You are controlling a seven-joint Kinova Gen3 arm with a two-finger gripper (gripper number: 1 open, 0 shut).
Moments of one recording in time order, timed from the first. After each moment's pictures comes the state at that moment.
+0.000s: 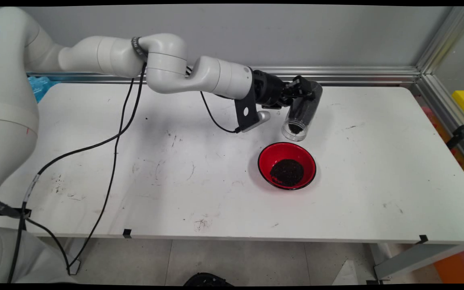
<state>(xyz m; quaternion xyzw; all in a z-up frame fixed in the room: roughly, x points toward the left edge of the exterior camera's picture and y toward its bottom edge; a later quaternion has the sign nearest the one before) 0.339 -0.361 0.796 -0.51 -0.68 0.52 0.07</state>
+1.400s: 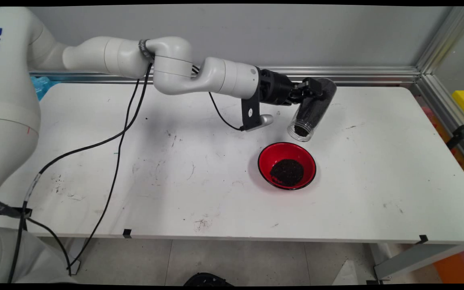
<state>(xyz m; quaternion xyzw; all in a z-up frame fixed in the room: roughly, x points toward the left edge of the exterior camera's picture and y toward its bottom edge) 0.329 -0.370 0.793 -0.56 -0.62 0.55 0.06</state>
